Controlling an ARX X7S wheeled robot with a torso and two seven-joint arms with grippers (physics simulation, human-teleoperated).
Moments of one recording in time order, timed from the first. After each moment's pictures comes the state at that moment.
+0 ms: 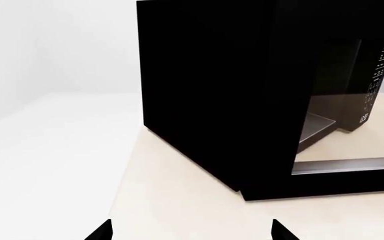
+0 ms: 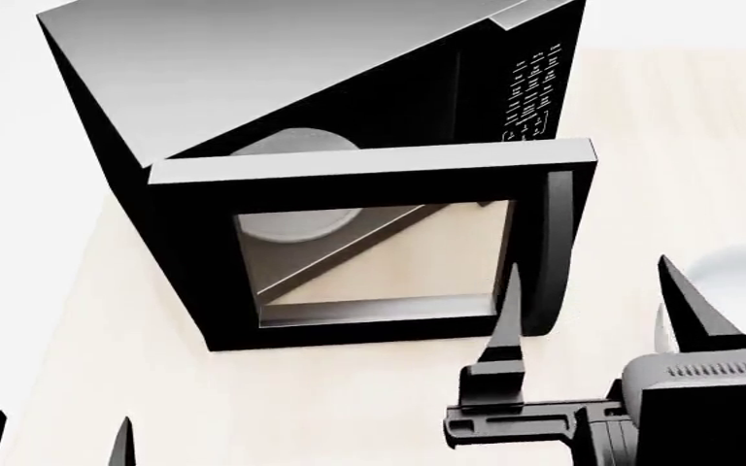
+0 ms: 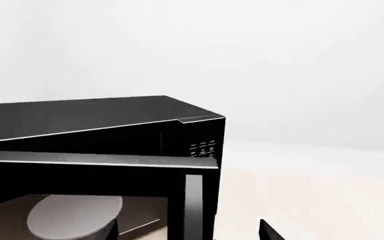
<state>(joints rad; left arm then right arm) 0.06 -0.32 0.23 0.32 -0.30 -0.08 -0.28 0.22 0.52 -0.09 -0.70 0.56 0.55 0.37</state>
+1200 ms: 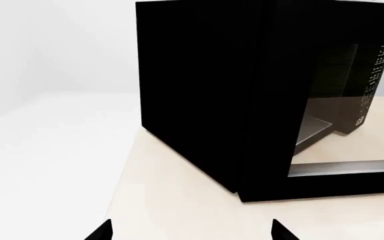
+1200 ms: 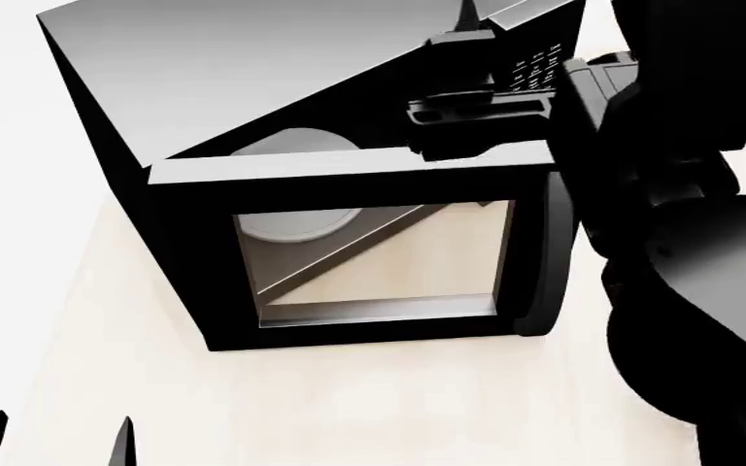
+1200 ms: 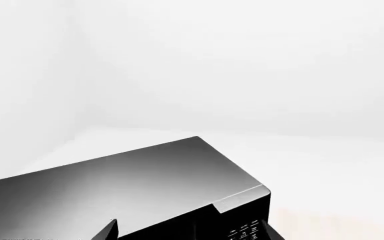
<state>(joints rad) 0.06 -0.33 0.25 0.33 -0.32 -0.07 -0.29 1.07 0.45 -0.11 -0.37 1.01 1.10 0.47</state>
